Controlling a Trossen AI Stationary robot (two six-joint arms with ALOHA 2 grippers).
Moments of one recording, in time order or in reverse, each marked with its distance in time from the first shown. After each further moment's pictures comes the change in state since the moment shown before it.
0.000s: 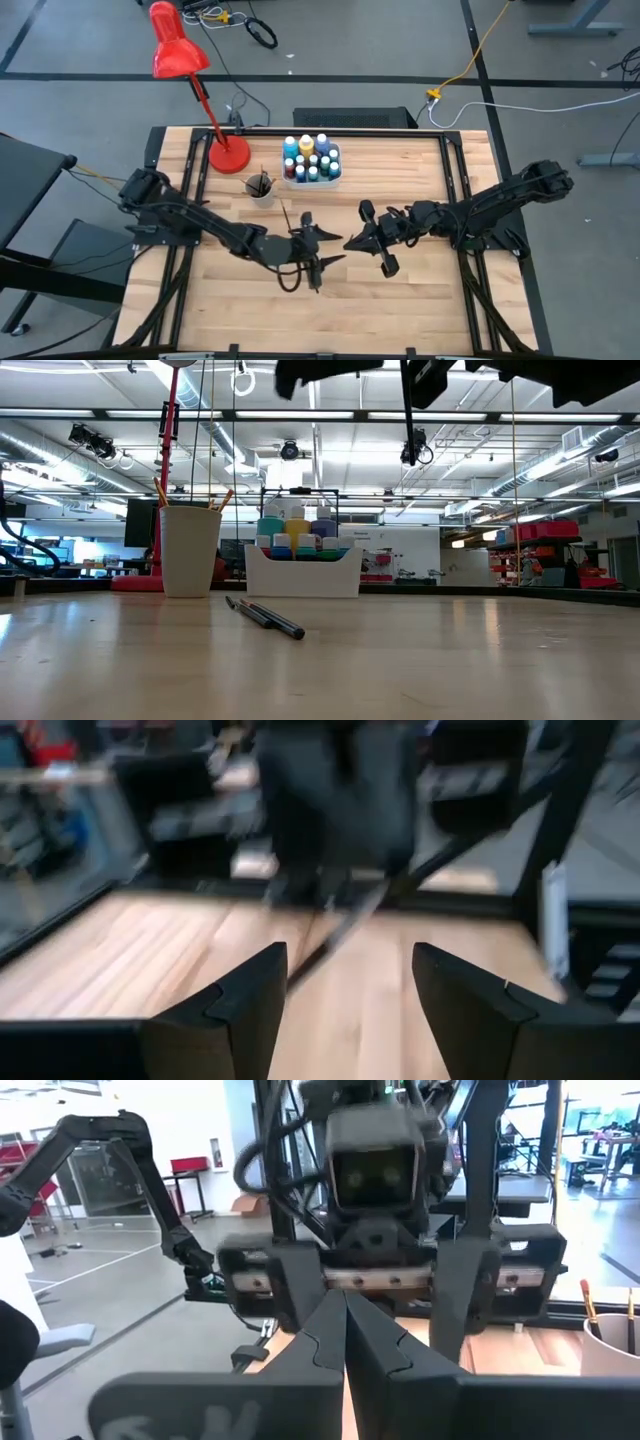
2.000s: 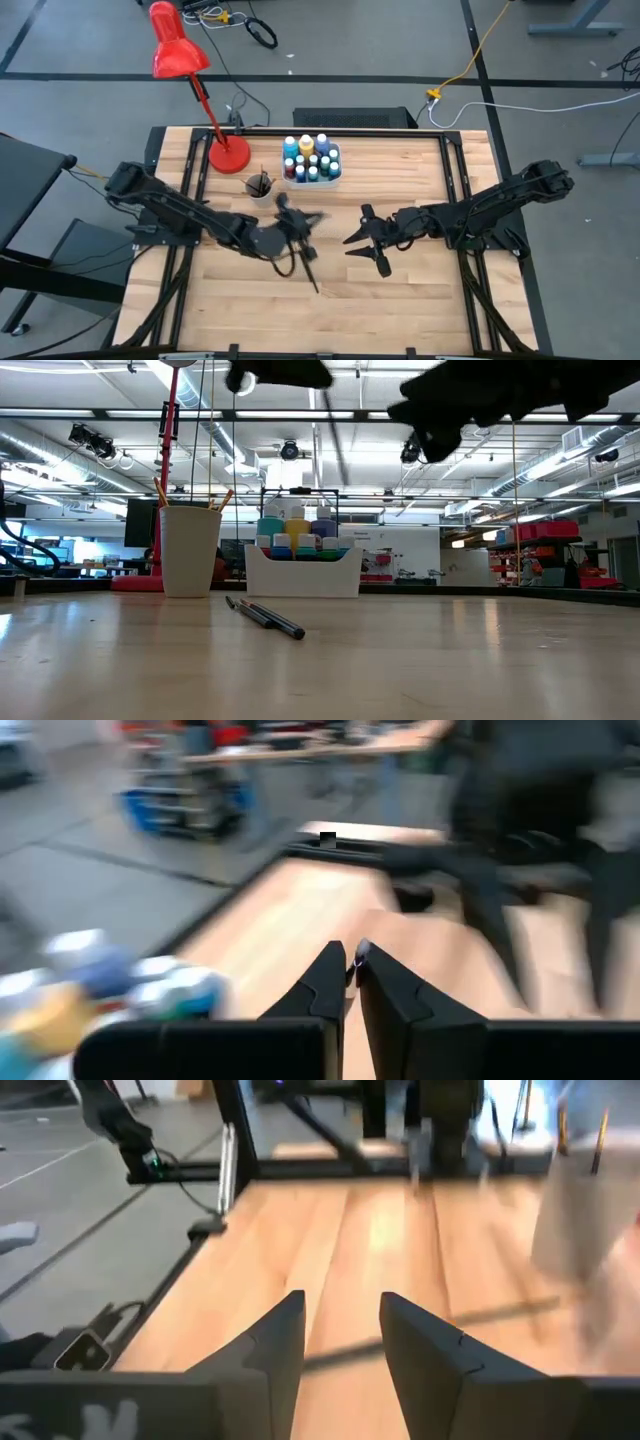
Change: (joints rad) left arm 0.022 -0.141 0.001 -0.312 -0.332 -0.046; right arm 0.000 -0.004 -0.001 -0.349 0.078 0.037
